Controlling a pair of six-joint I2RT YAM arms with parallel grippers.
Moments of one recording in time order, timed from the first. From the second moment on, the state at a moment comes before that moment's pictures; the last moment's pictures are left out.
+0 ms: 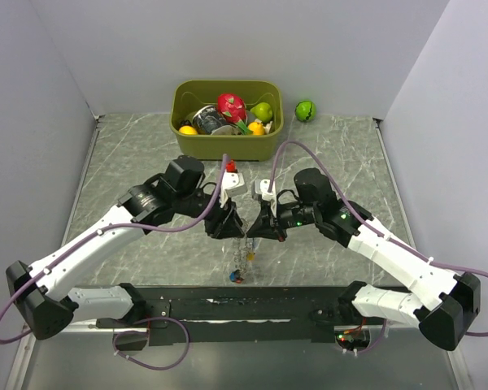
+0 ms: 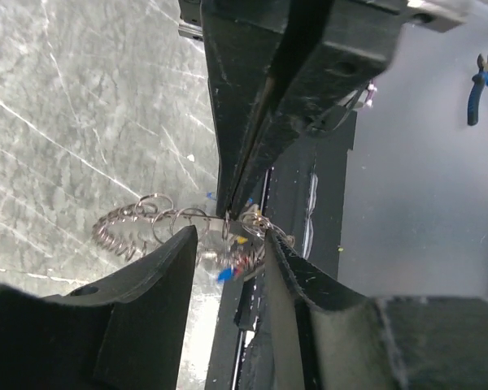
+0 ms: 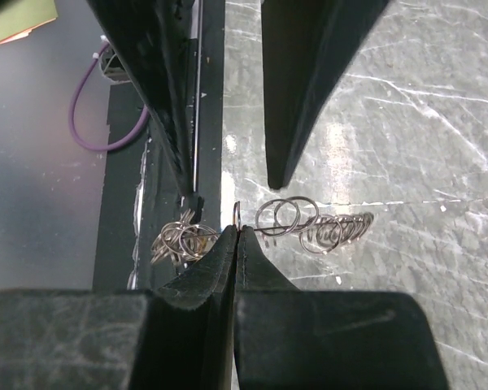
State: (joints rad) left arm -0.78 1.18 1.20 -0.61 0.68 0.08; right arm 0.72 1.07 0.95 -0.41 -0.79 -0.27
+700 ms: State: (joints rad) left arm -0.83 1.24 1.22 -0.61 0.65 0.11; right arm 0.72 1.05 0.95 -0.41 -0.79 -0.28
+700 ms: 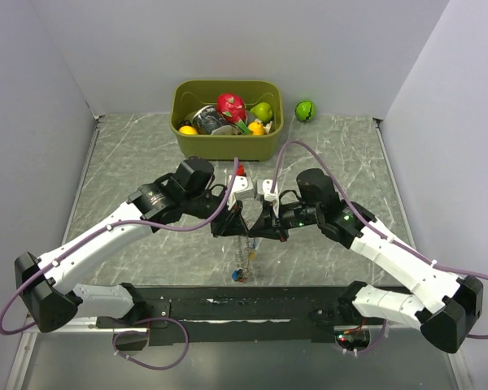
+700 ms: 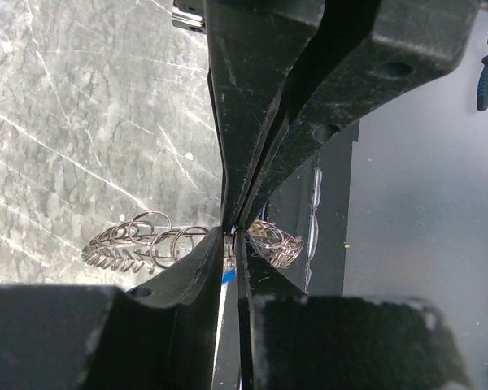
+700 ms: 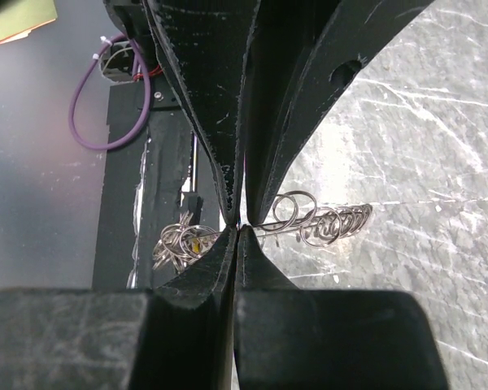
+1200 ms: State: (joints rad) left arm -0.83 1.25 1.23 -0.61 0.67 0.12; right arm 0.72 1.03 0.95 -0.41 -0.77 -0.27
